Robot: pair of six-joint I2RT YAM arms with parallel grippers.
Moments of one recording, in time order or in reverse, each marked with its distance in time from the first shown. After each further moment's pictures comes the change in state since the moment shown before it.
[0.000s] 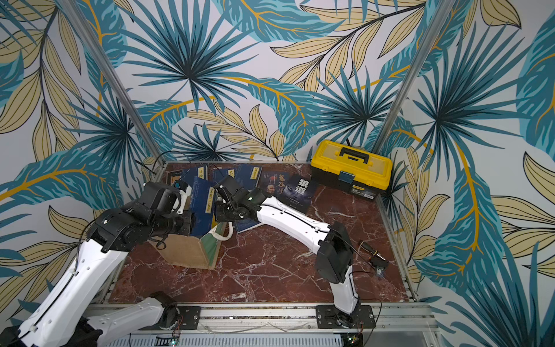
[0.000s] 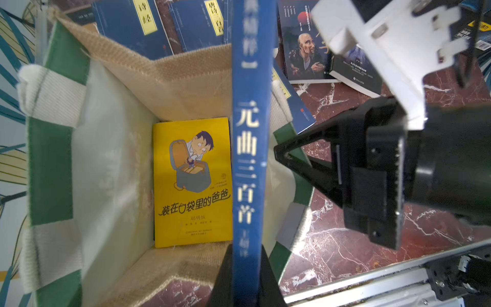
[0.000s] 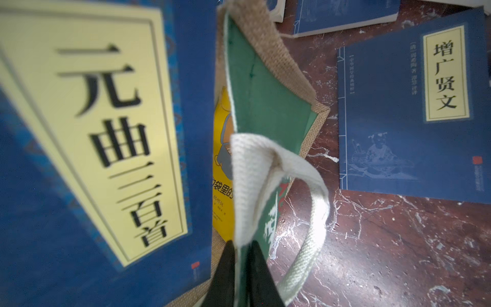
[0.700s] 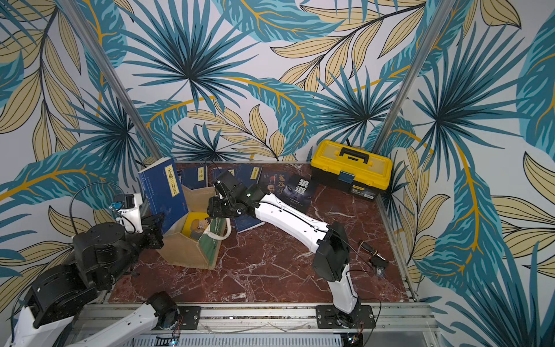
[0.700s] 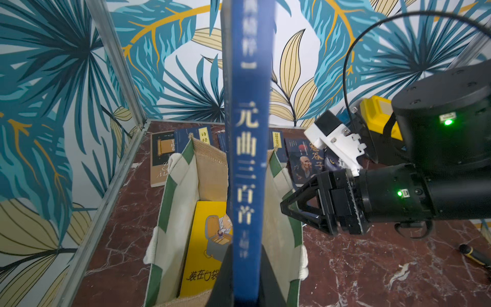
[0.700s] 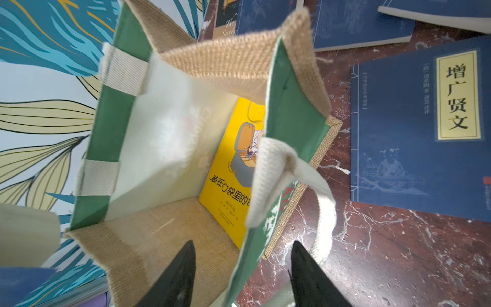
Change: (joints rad) left arm -0.236 -0.398 -0.177 0.236 -0.452 -0.049; right arm 0.000 0.043 0.105 -0.039 -0.017 -0.012
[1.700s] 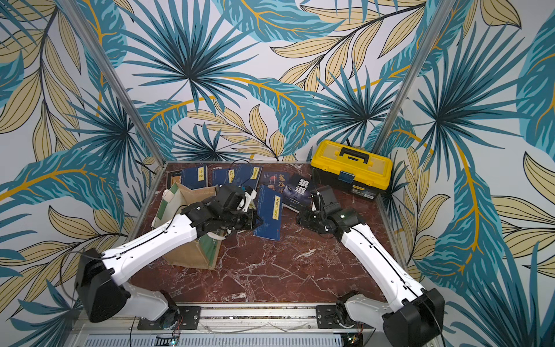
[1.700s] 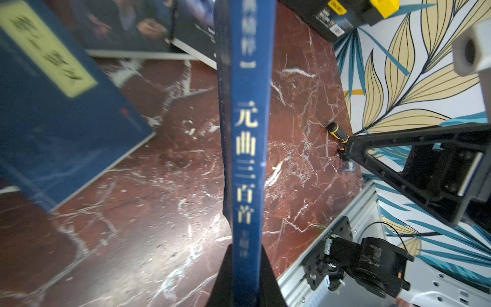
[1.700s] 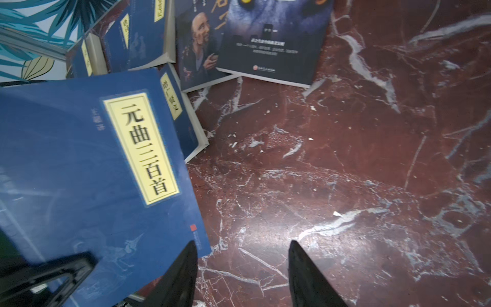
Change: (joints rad) left arm -0.045 0.714 -0.008 0.419 0.700 -0.236; right arm -0.509 -0.781 -0.861 -0.024 0.014 -0.010
